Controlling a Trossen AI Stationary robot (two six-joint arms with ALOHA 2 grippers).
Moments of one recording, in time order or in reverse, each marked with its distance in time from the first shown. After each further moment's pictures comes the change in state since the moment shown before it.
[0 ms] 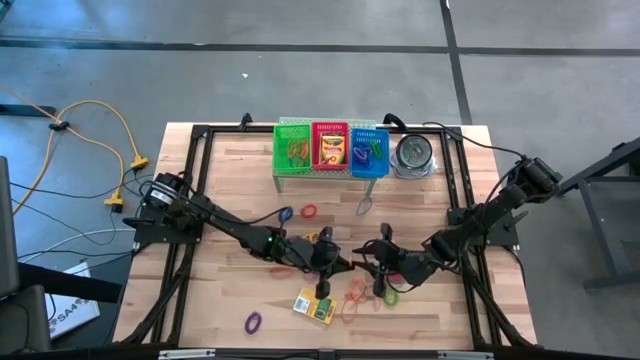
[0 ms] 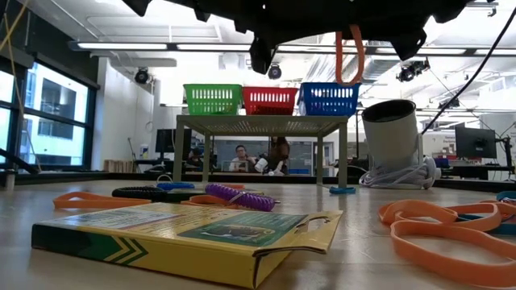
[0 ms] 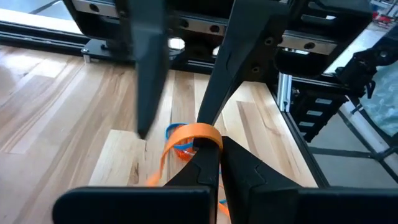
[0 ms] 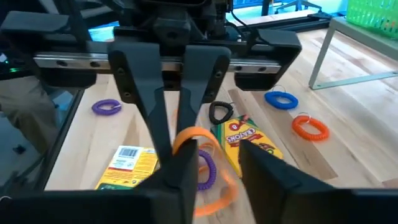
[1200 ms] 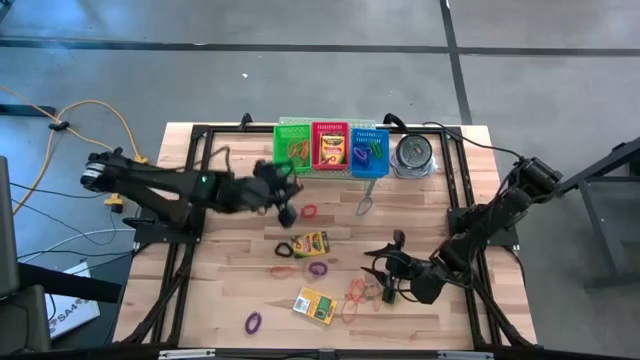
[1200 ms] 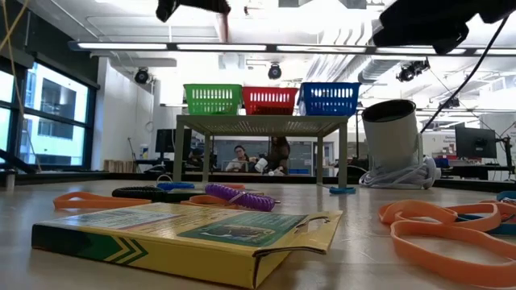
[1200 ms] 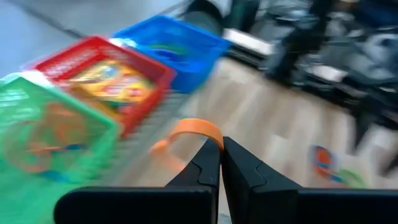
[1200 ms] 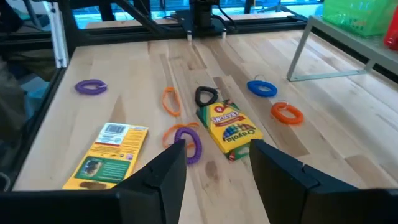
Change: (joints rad) left arm 0.166 -0.589 0.042 -0.897 -0.345 -0.207; right arm 0.126 -0.001 0.000 -0.148 0.193 0.081
